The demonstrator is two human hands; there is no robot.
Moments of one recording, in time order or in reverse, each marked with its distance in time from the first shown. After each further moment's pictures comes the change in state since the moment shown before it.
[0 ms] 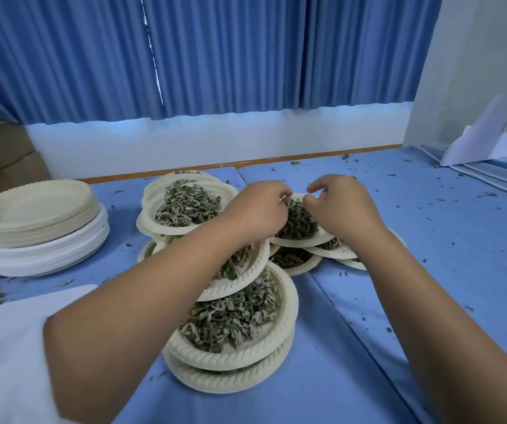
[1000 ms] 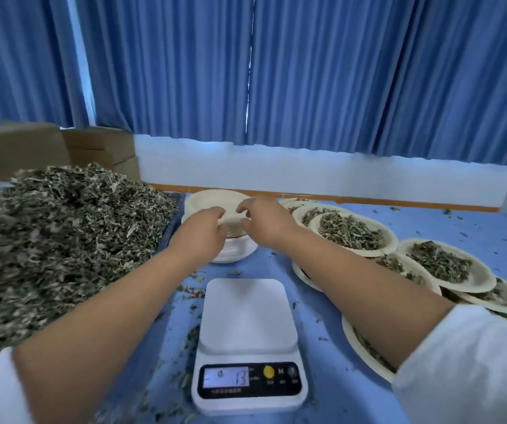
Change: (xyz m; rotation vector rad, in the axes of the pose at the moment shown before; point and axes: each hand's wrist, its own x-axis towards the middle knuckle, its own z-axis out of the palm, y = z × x) left_hand -0.184 -0.253 -0.152 0.150 0.329 -0.334; right_hand -0.059 -0.307 0.167 -0.176 -0.381 -0.605
